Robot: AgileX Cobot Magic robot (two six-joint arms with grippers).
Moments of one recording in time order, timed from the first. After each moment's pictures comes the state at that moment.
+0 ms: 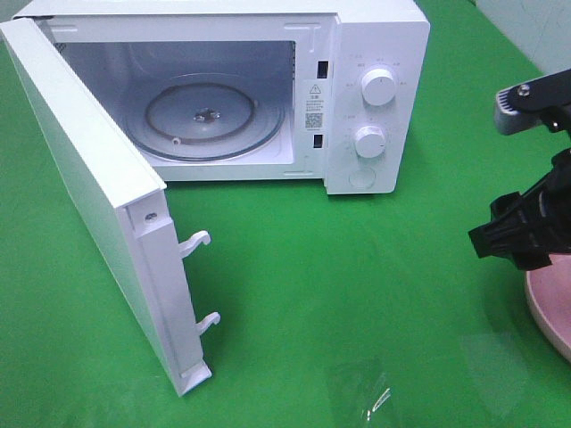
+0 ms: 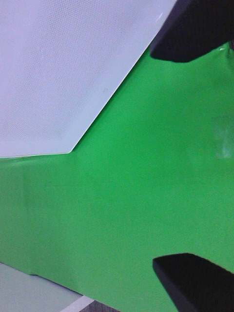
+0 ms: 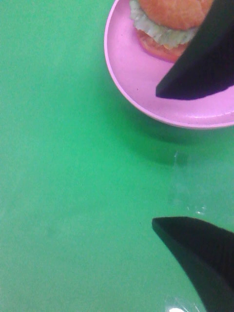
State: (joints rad) left arm 0.02 0.00 -0.52 -0.10 1.08 0.16; right arm 0.51 1.16 -0.63 -0.50 0.58 0.55
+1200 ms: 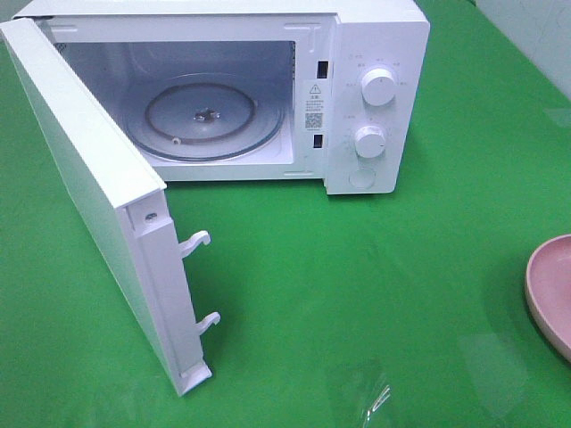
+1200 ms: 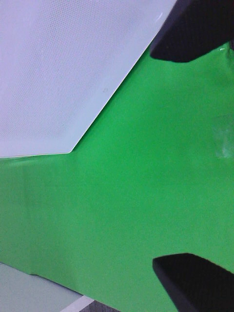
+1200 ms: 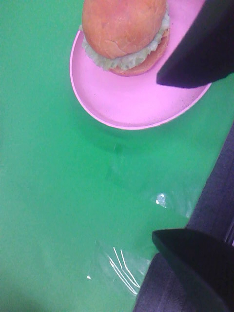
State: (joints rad) left arm 0.02 0.00 -0.52 -0.10 1.08 0.16; right arm 0.51 0.48 -0.61 -0.21 1.04 0.18
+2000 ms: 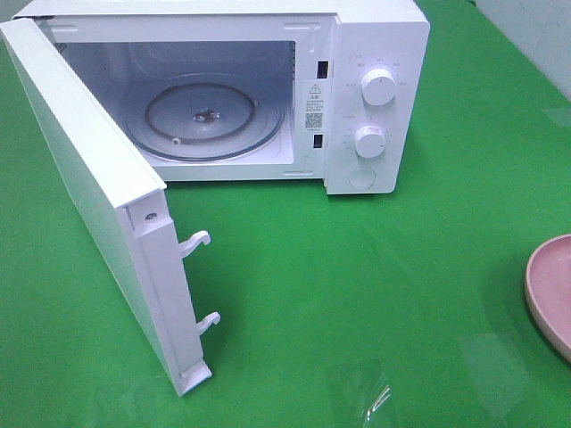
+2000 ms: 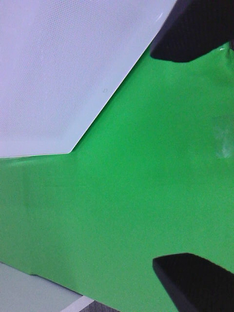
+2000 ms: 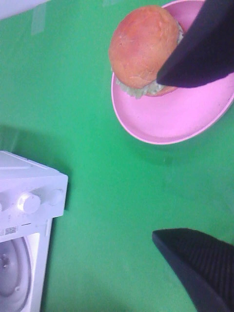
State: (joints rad) left arm 0.02 0.00 -0.52 -0.10 1.08 0.16; right arm 0.26 0.06 -0.53 -0.11 0.98 0.11
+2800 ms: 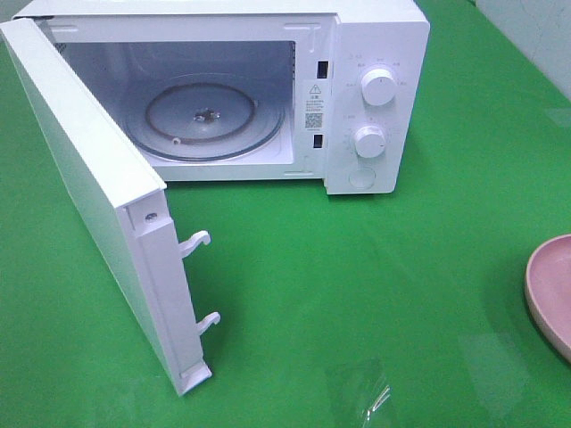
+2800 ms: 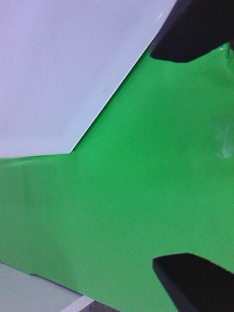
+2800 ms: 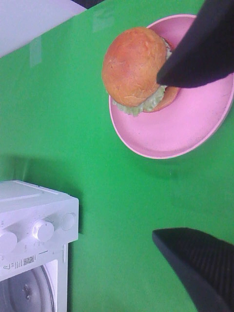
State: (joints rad) left arm 0.02 0.00 -0.52 -0.10 1.08 0.16; right arm 0.11 0.00 -0.49 -0.08 0.97 0.10
